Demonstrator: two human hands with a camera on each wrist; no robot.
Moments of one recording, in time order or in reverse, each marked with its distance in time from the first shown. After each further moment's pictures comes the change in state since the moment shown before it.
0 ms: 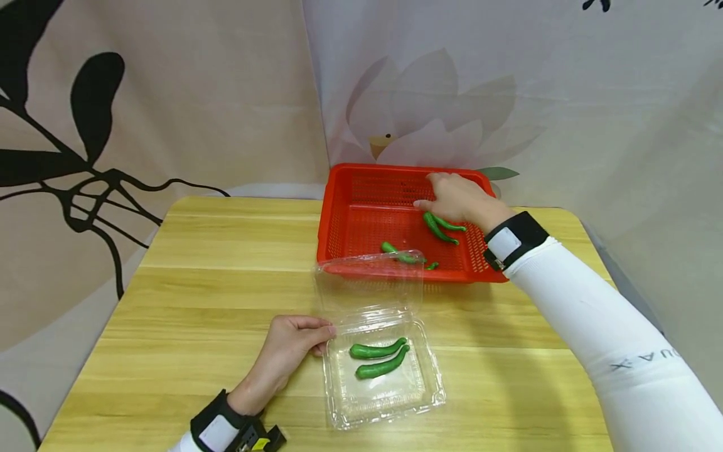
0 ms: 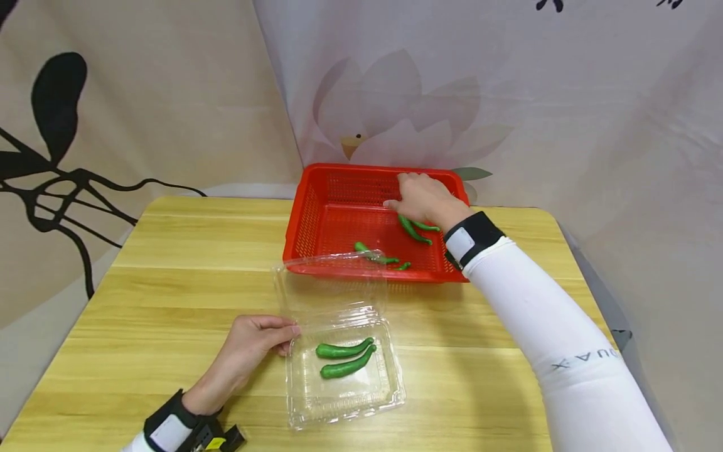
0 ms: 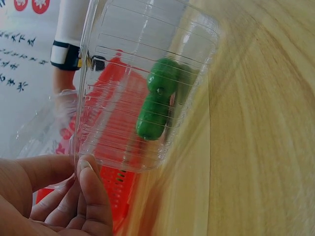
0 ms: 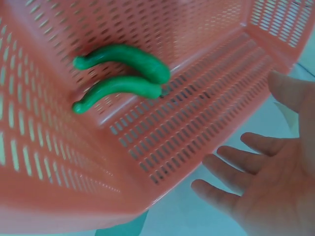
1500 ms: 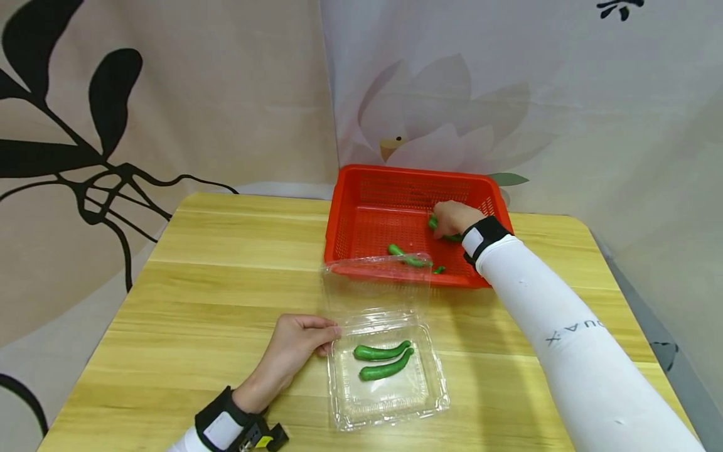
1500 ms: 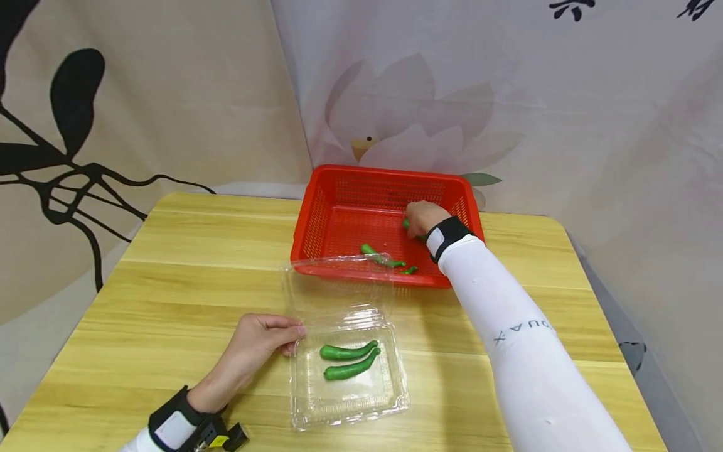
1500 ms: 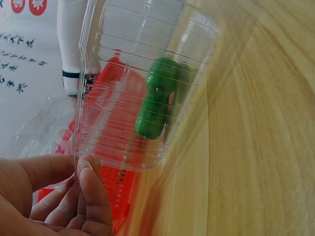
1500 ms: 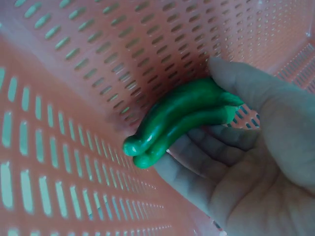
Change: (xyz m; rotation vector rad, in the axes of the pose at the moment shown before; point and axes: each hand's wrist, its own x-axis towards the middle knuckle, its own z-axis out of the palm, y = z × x) left_hand -0.001 0.001 -0.002 -0.027 -0.029 0.011; right_hand 0.040 0.013 0.049 -0.036 -0.258 0.103
